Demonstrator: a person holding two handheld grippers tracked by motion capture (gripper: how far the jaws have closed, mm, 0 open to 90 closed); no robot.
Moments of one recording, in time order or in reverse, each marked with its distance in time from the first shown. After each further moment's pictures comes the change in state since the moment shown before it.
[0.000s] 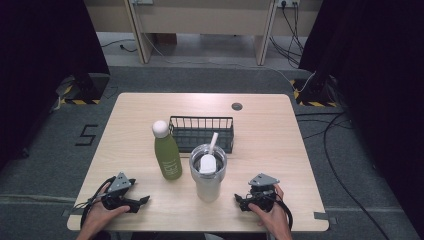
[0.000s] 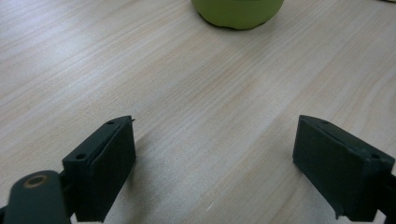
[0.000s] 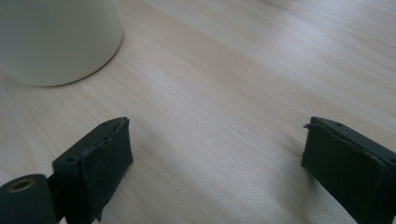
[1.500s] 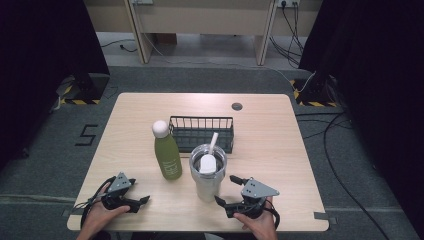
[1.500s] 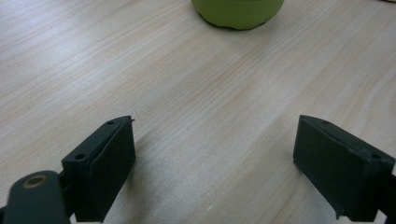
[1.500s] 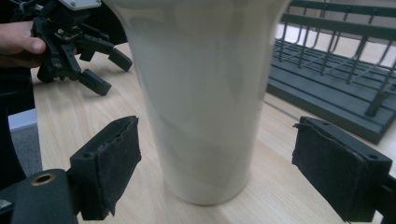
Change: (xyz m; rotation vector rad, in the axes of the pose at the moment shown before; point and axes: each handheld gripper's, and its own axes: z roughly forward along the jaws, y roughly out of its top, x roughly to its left) left arm 0.000 0.000 0.000 -0.001 -0.001 0.000; right arm 0.047 0.023 -0.017 -0.416 0.265 -0.119
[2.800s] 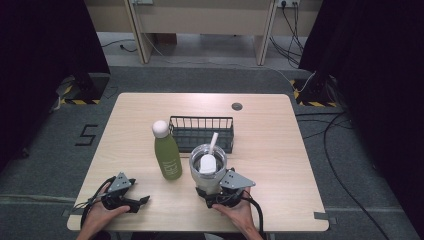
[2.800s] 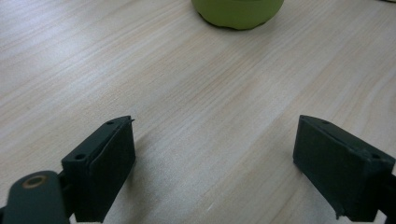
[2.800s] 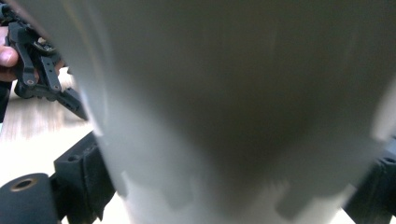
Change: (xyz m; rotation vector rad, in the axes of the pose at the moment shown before) left arm 0.000 0.000 0.000 0.003 0.000 0.003; right arm 0.003 0.005 0.065 -0.072 0.018 -0.045
